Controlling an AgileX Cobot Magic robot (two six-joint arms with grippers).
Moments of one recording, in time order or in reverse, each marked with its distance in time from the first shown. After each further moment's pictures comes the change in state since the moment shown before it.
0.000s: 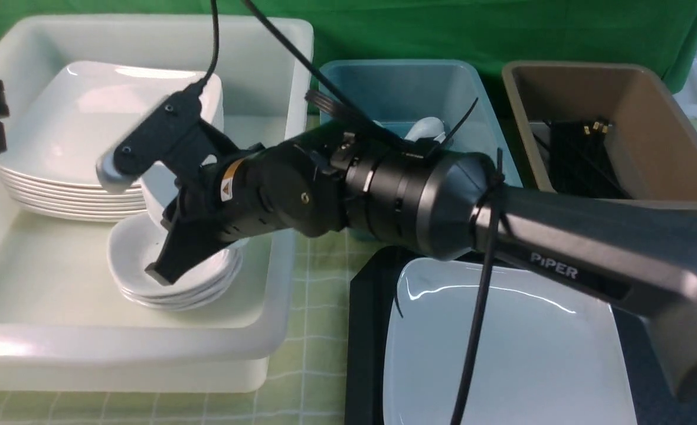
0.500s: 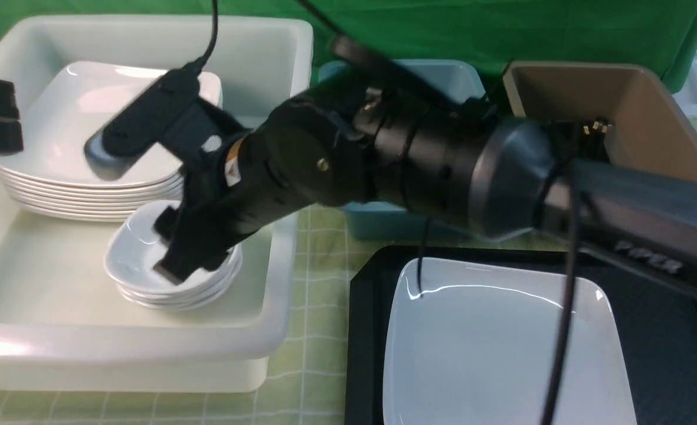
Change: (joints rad) right arm 0.005 -0.180 -0.003 -0.222 0.344 0.173; left arm -0.015 0.000 0.002 -0.081 0.017 0.094
